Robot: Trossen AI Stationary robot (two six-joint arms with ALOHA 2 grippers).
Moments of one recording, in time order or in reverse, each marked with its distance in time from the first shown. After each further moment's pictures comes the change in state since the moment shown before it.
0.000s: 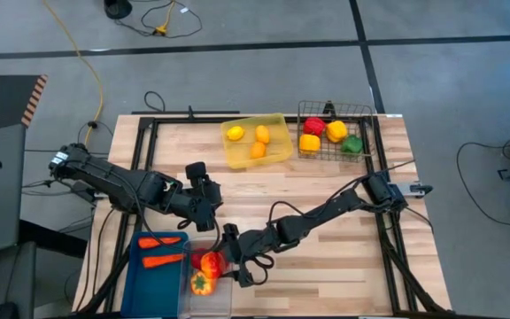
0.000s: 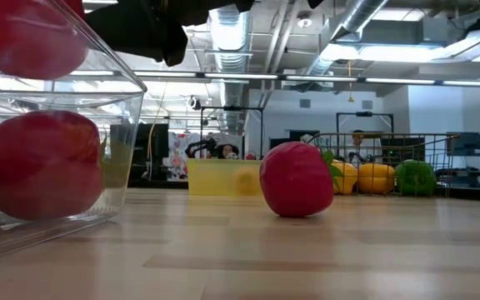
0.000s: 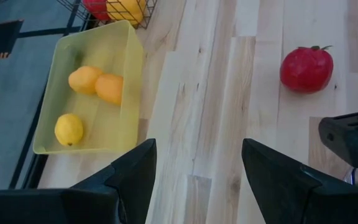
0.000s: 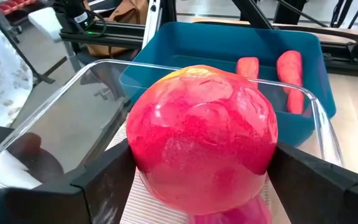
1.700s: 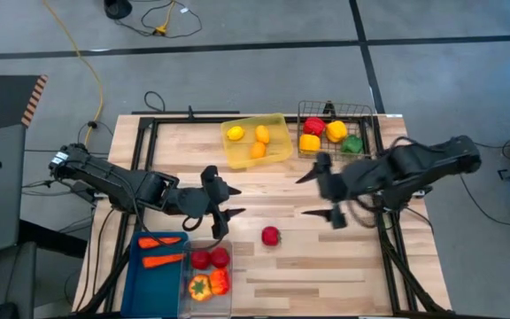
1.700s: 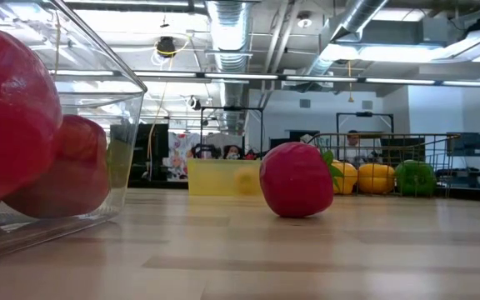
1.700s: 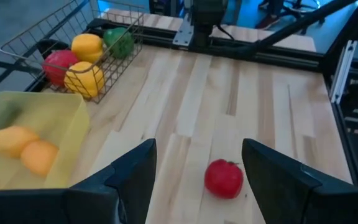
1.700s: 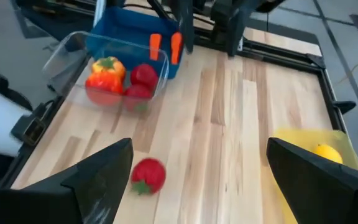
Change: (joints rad) left arm 0.000 0.001 -0.001 0.424 0.080 -0.074; right arm -0.037 -0.888 -0.073 -1.008 0.222 -0.113
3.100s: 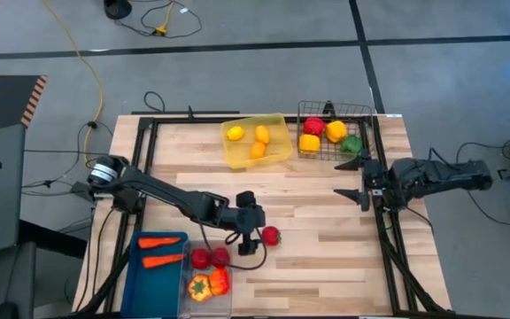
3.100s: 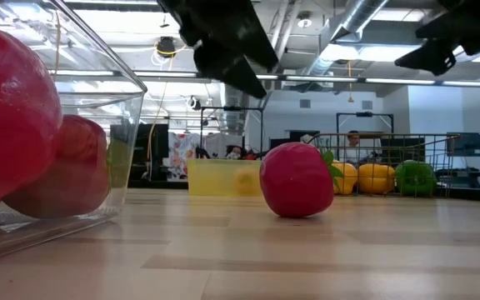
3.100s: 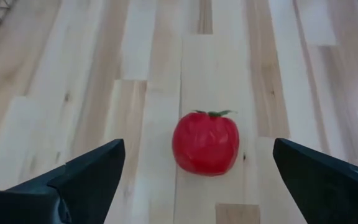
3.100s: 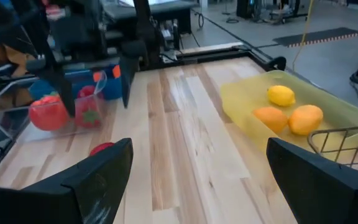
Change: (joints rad) left arm 0.065 0.393 0.000 0.168 0.260 0.116; right arm -0.167 -0.995 -1.047 0.401 0.071 0.194
